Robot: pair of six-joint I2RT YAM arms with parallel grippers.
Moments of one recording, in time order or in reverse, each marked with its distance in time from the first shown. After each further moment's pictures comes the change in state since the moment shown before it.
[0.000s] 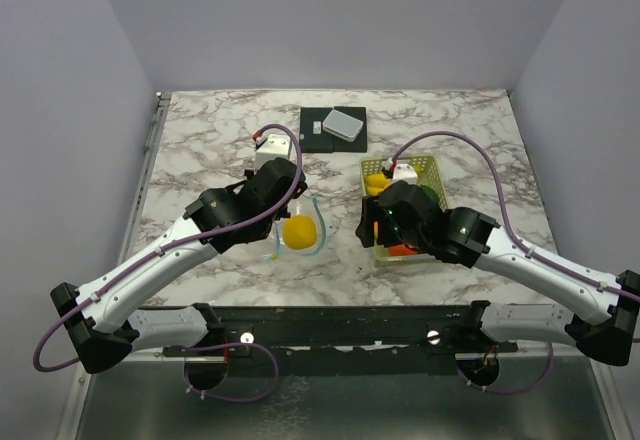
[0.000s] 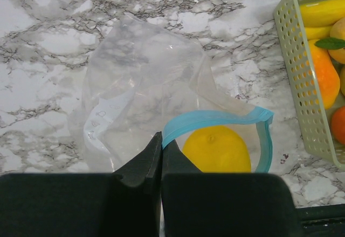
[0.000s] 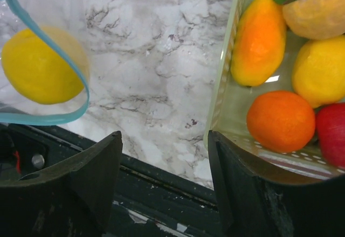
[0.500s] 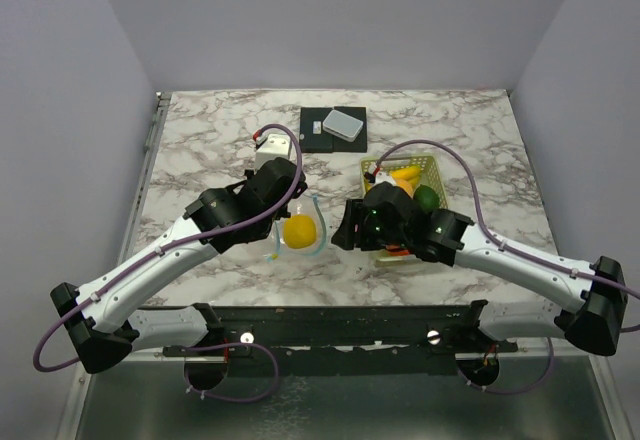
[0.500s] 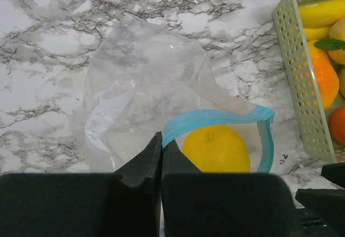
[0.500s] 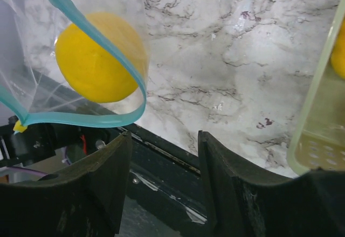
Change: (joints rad) left arm 0.000 0.000 0.000 0.003 0.000 0.000; right arm 0.000 0.068 -0.089 0.219 -0.226 0.160
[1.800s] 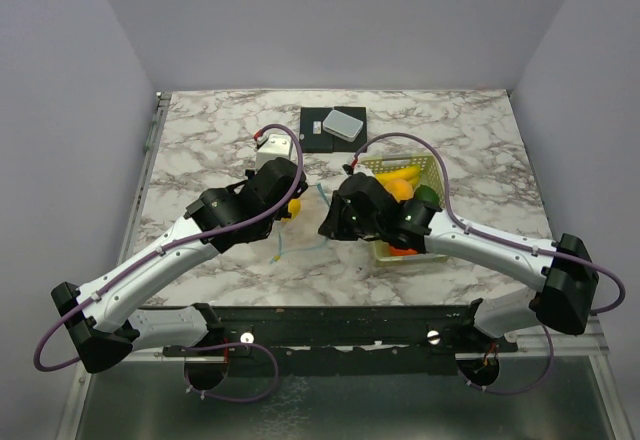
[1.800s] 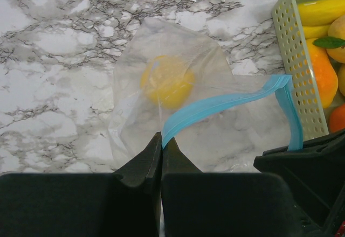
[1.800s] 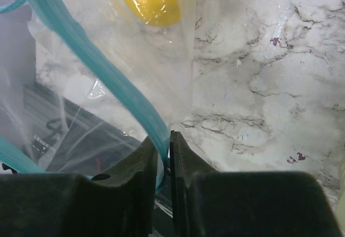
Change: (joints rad) left arm 0.000 0.003 0.000 0.001 0.008 0.000; right arm 0.000 0.206 0.093 0.126 -0.020 0.057
